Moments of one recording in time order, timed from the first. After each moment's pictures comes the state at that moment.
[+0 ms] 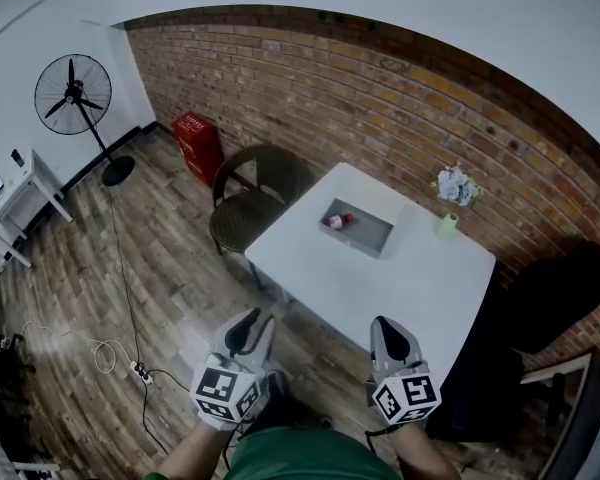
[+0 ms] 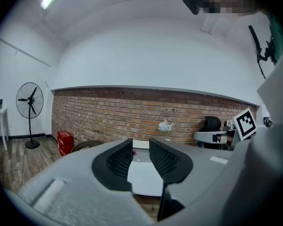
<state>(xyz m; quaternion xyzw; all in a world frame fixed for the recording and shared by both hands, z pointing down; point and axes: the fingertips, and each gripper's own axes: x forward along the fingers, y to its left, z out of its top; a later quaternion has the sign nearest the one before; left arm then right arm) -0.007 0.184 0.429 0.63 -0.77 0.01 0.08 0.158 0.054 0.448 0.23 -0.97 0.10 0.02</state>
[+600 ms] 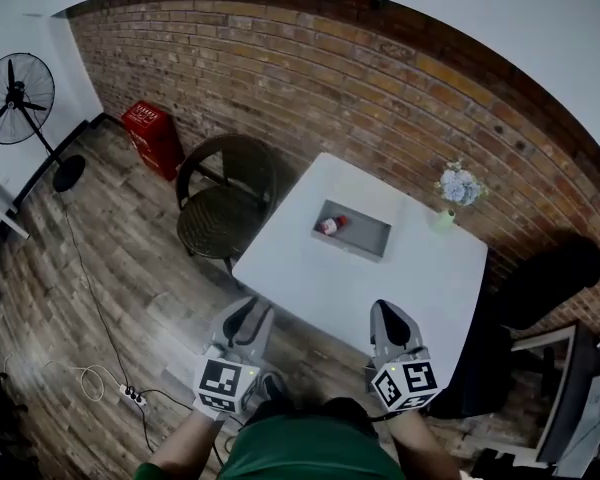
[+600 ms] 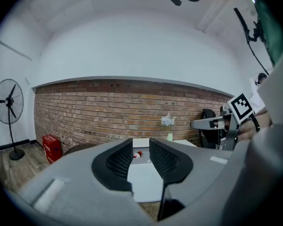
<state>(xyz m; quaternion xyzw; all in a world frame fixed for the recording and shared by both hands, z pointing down) -0.141 0.106 0.463 0.70 -0.71 0.05 0.07 0.038 -0.003 0.454 0.32 -0.94 0.09 0.06</state>
